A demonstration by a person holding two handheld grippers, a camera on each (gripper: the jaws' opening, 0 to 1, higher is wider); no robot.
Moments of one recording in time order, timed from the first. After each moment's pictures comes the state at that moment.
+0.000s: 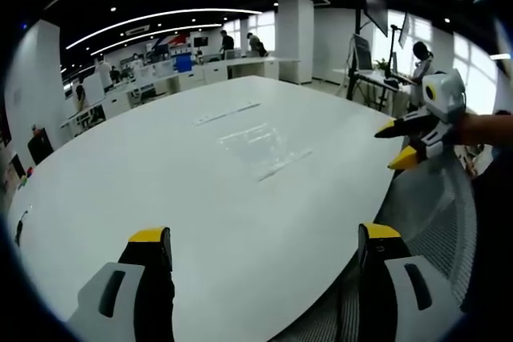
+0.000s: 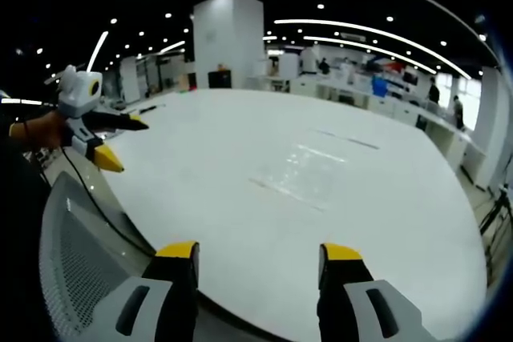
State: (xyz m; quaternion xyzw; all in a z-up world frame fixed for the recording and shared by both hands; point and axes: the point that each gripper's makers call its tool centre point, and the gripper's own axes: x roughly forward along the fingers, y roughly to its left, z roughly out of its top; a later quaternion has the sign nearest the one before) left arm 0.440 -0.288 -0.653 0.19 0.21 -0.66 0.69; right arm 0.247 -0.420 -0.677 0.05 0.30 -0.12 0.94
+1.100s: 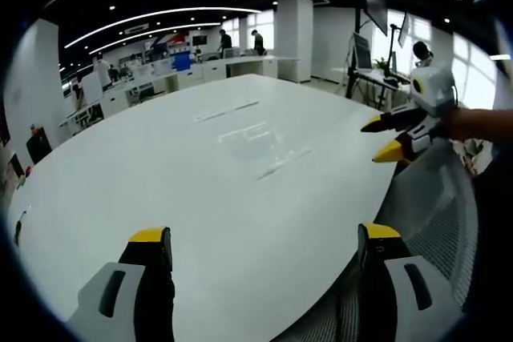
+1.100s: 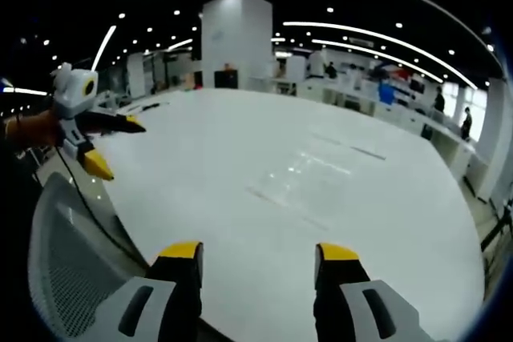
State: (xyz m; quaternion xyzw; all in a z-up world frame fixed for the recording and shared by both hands) left arm 0.441 -0.290 -0.657 0.19 0.22 -0.66 0.69; right arm 0.276 -0.435 -0.677 0.02 0.30 -0.11 0.95
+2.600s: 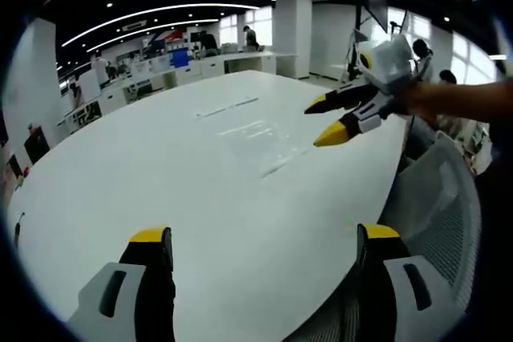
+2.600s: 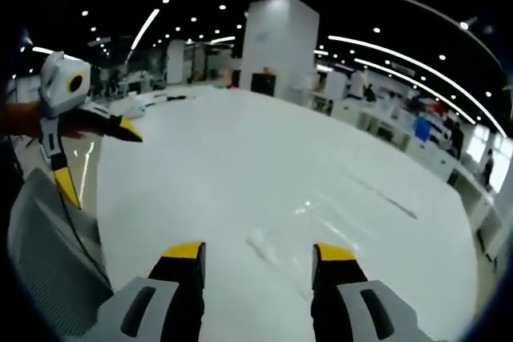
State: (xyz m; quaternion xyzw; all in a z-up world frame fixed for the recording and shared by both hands) left arm 0.450 -0.297 -0.663 0.20 0.22 -0.66 0.69; right arm 0.387 -0.463 -0.672 -0.07 0.30 -0.01 0.95
